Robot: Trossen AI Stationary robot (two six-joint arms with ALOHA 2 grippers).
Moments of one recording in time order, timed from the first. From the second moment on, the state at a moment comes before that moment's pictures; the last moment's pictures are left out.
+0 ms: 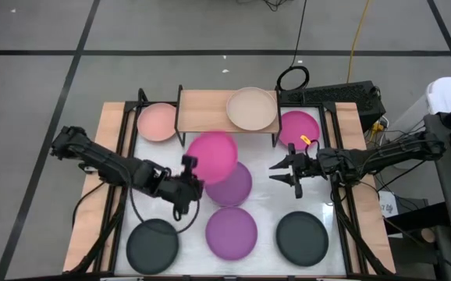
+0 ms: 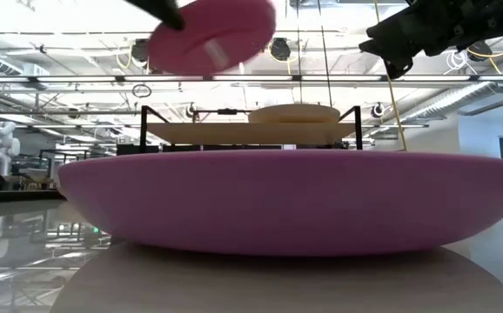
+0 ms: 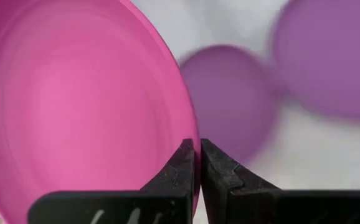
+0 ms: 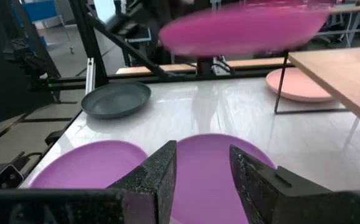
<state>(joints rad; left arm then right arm) -0.39 1.47 1.32 -0.83 -0.53 0.20 0.15 0.78 0.36 0.23 0.08 0.12</state>
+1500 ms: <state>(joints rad) 0.22 1.80 1.61 -0.39 -0.27 0.80 0.15 0.78 0.36 0.24 0.08 0.09</state>
